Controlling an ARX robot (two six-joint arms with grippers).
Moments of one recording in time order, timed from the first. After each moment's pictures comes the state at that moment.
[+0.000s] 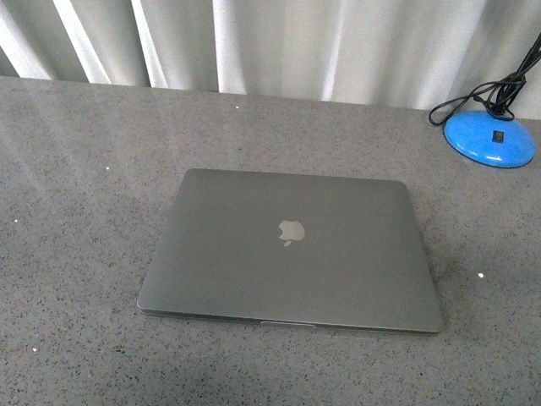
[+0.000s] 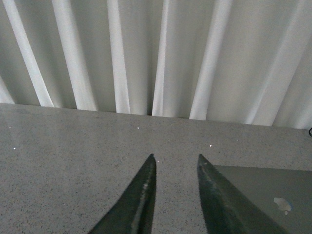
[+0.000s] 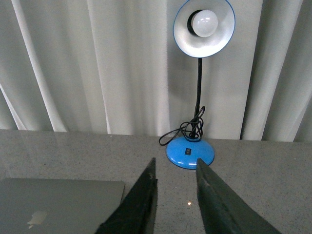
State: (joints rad) left arm 0.00 0.00 0.02 0.00 0.00 -0.01; right arm 0.00 0.00 0.02 0.00 0.00 0.00
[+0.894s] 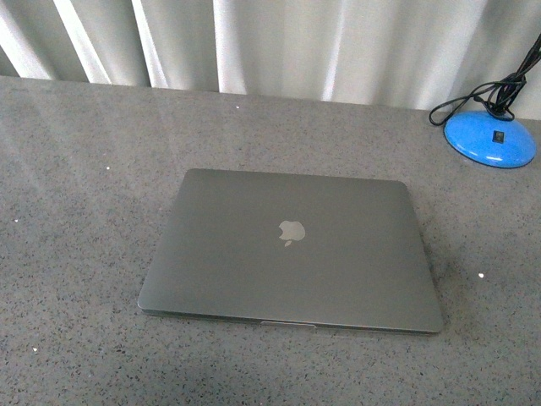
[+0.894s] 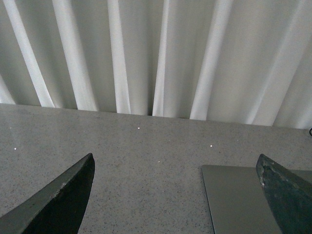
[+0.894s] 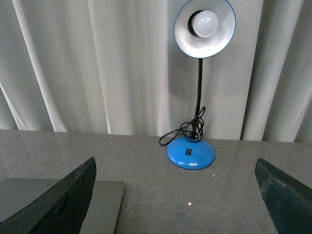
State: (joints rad) left arm 0.00 0.00 0.02 0.00 0.00 0.00; right arm 0.00 0.00 0.02 0.00 0.00 0.00
